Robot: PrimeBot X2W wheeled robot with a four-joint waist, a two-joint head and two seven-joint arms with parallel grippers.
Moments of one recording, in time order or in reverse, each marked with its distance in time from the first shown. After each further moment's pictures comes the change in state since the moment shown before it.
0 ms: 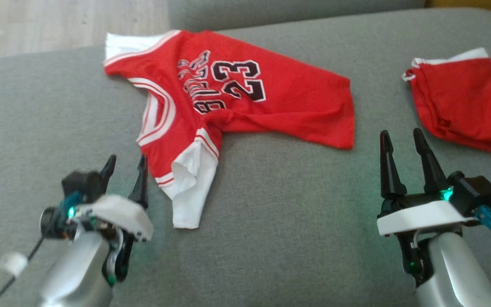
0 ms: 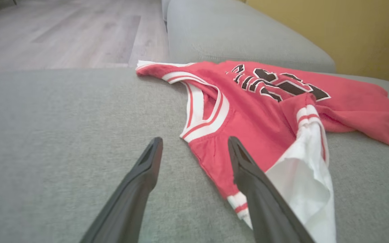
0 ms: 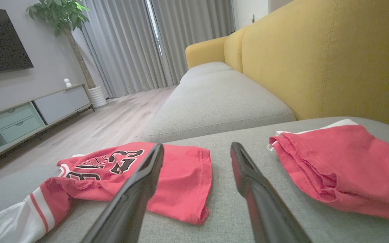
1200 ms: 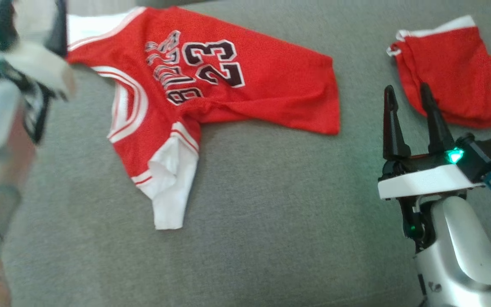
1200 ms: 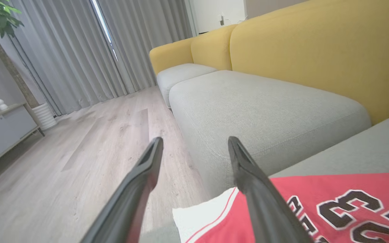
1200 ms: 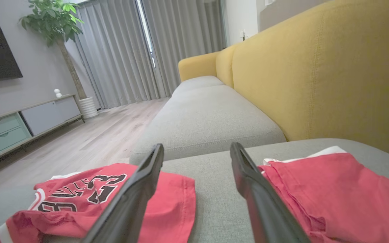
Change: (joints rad) left arm -0.718 0.109 -0.250 0.464 0.033 -0.138 -0.157; right arm -0.135 -0.002 0.012 -0.018 0.006 0.000 0.000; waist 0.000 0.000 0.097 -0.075
